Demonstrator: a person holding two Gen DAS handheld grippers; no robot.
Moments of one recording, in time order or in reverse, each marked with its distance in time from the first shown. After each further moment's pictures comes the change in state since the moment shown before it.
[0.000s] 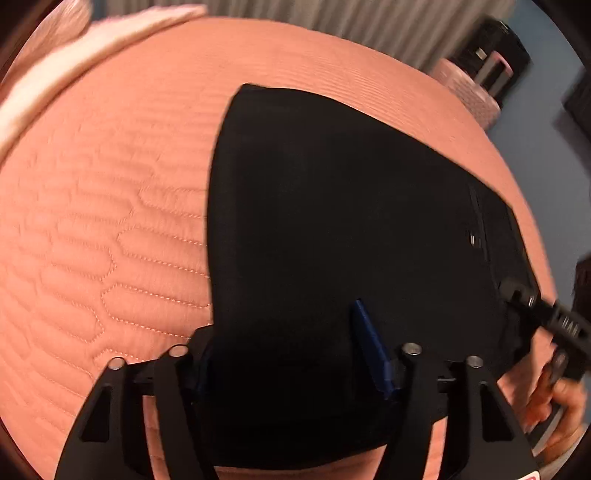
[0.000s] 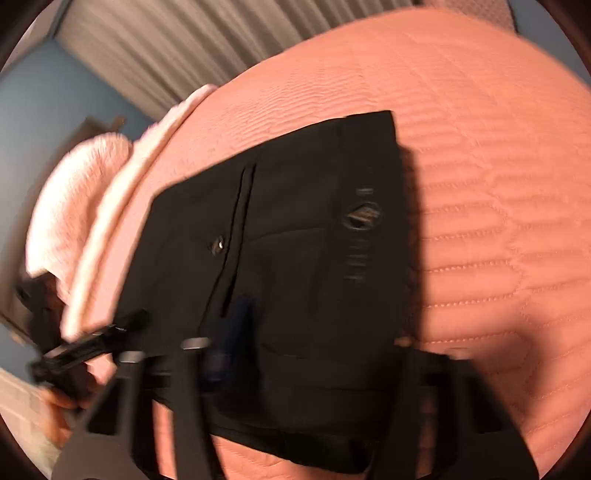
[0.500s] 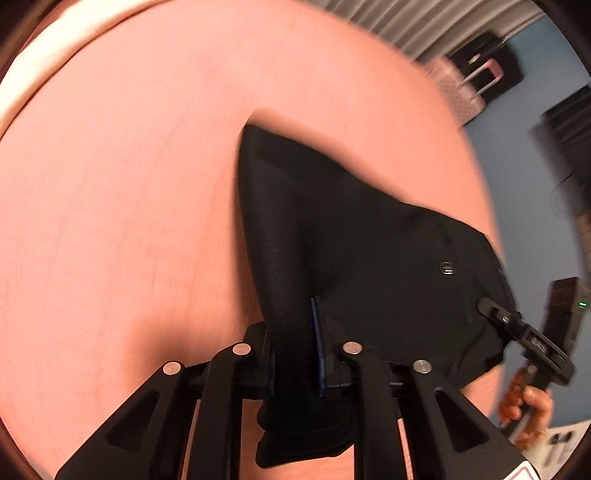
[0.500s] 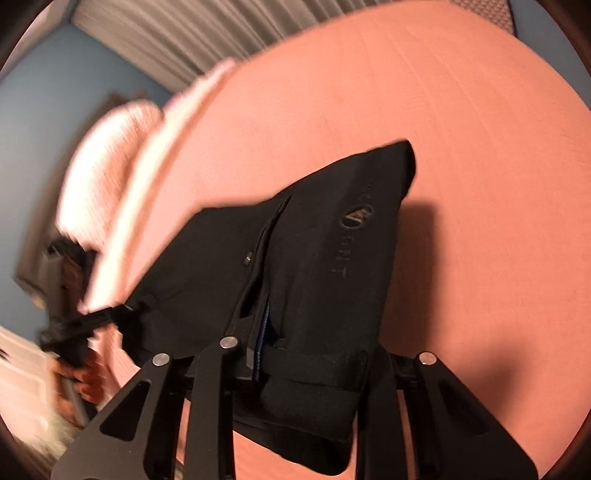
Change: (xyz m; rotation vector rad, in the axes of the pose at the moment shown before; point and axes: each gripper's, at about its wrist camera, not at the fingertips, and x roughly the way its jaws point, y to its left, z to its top) left arm -0.125 0.009 -0.184 -0.060 0.145 -0.030; right arm -0.123 0.024 -0.187 -0.120 0.185 -0.128
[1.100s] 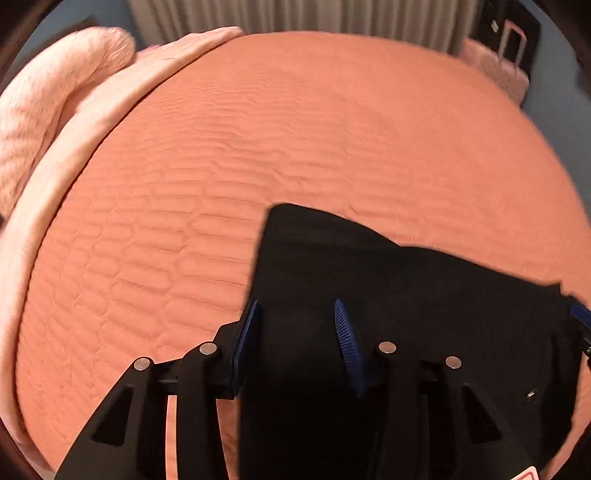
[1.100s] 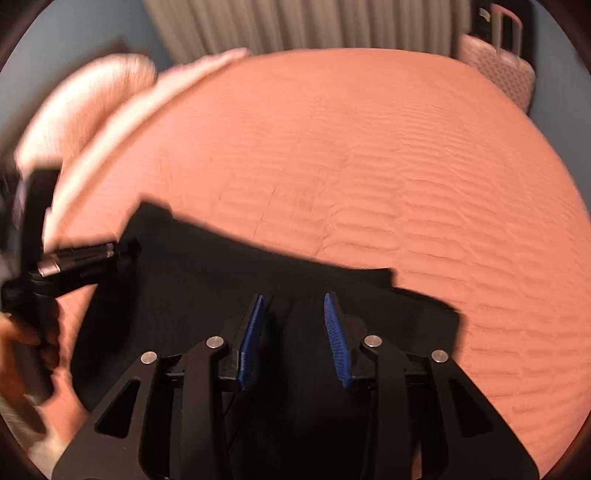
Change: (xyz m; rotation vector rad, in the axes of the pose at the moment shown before) left arm 0.025 -0.037 0.076 0.117 -0.206 0.362; right arm -0.033 0.018 0.064 -0.132 -0.258 -0.149
